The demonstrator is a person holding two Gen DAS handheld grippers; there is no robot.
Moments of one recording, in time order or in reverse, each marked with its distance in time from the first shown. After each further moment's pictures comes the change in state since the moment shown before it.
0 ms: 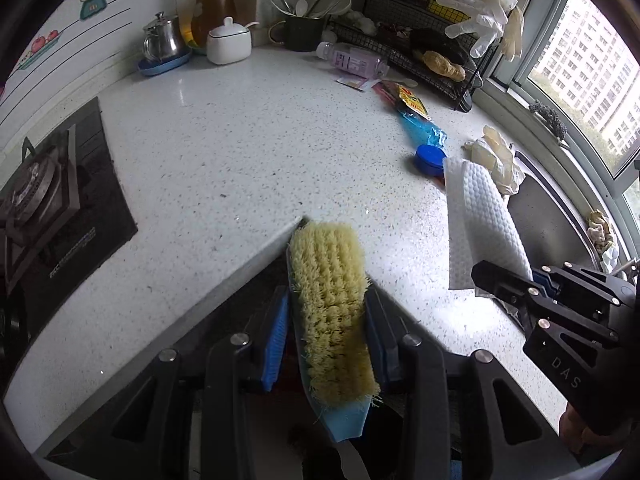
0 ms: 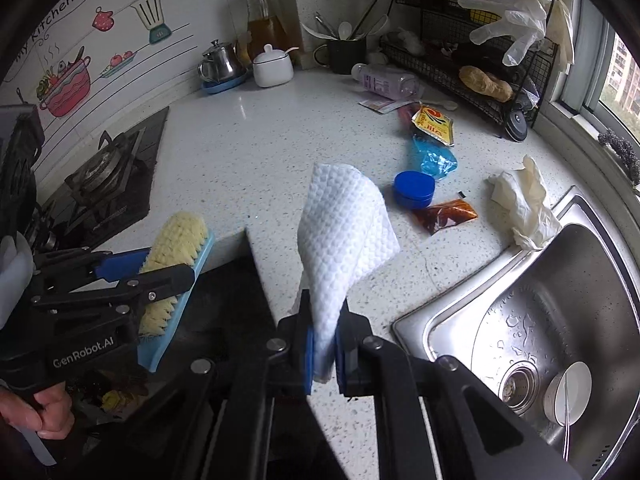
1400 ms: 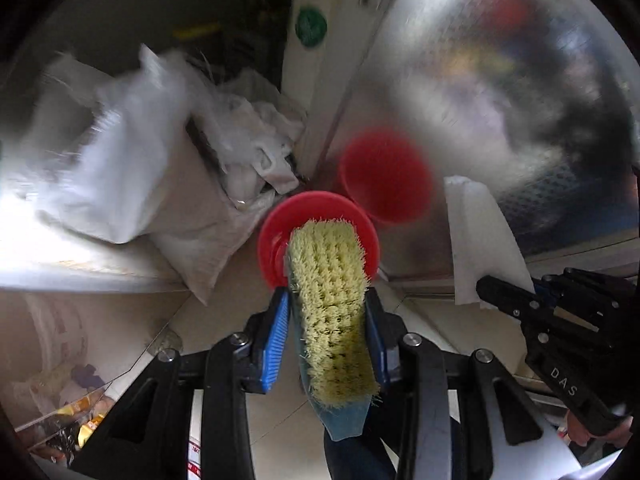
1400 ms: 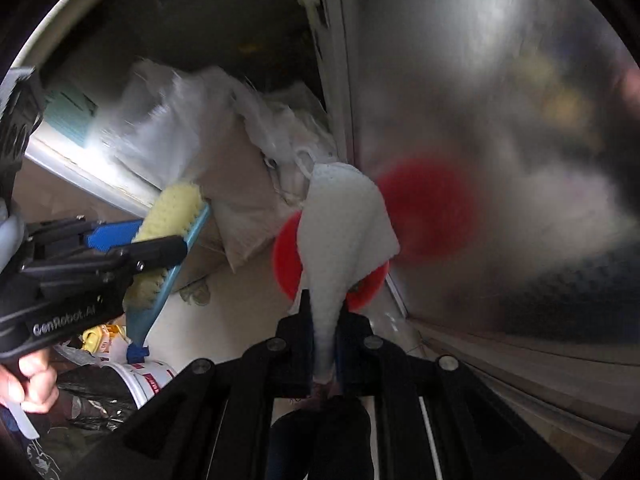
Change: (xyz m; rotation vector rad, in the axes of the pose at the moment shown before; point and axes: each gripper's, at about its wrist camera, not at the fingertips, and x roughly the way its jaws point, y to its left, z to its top) left arm 0.255 0.092 -0.213 -0.001 0.293 -0.040; right arm 0.267 0.034 -0.198 0.033 0.314 0.029
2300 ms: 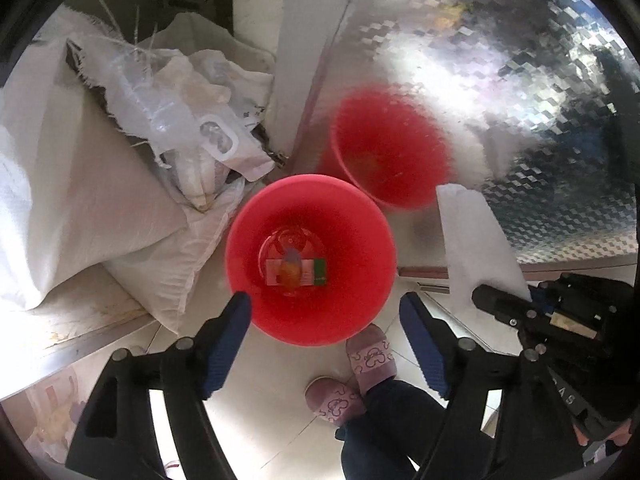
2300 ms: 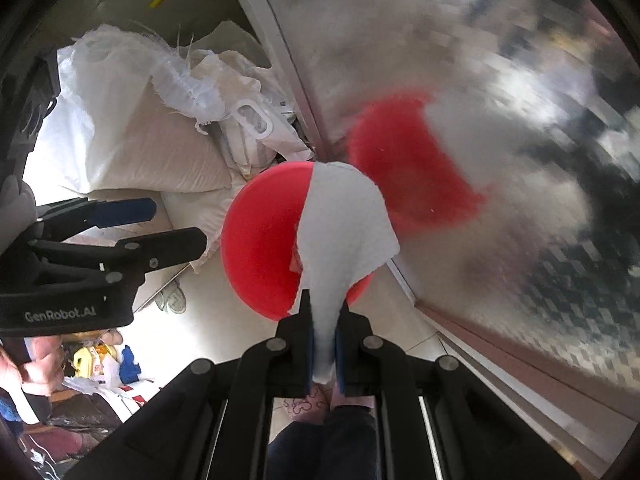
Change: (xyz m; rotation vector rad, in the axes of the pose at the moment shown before) left arm 0.122 0.006 0.031 0.087 0.097 -0.045; right arm 0.106 -0.045 -0.002 0.100 0.071 0.003
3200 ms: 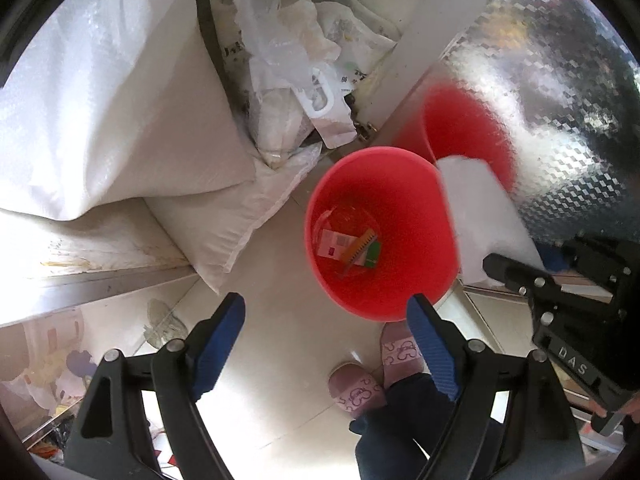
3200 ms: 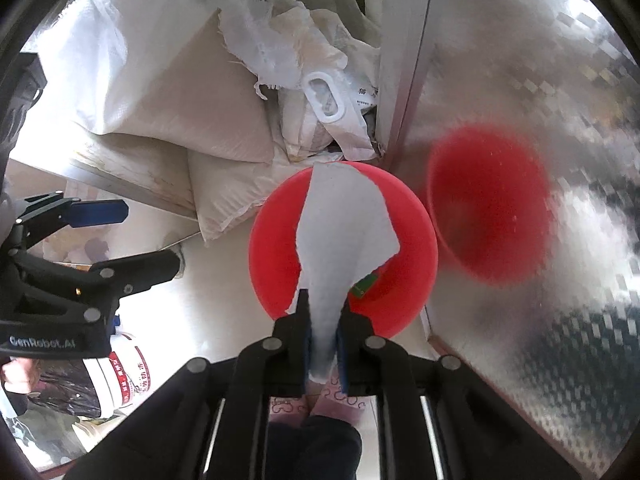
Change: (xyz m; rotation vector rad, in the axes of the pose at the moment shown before) left arm 0.009 0.068 -0.036 -0.163 0.021 0.108; right arm 0.038 0.055 0.018 -0.262 0.050 -0.010
